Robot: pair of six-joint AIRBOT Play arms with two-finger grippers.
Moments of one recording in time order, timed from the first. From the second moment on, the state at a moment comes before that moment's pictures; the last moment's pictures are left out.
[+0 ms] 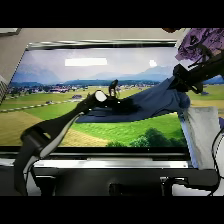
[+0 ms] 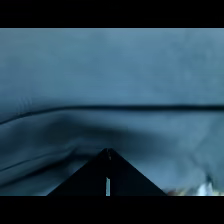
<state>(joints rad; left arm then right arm) -0.64 -2.05 1.75 0.65 -0.76 -1.58 -0.14 -1.51 1.87 -1.10 1.74 1.85</state>
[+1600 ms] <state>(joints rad) 0.08 -1.67 2.02 1.38 -1.44 -1.71 0.27 -1.70 1.99 -1.06 1.53 2.05</state>
